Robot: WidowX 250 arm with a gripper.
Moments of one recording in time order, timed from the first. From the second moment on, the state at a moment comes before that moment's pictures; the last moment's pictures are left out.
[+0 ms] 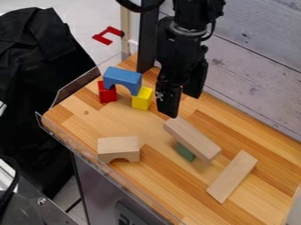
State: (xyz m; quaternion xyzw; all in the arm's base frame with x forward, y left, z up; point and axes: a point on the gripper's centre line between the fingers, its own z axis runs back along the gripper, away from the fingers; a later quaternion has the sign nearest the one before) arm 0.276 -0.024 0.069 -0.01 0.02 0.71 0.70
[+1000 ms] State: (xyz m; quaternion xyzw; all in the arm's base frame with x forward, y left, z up) arm 0.283 -0.042 0.038 -0.01 0.03 0.70 0.71
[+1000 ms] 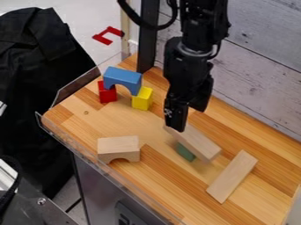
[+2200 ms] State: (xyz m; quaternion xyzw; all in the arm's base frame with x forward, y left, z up) arm 0.290 -0.042 0.006 0.04 0.05 0.72 0.69
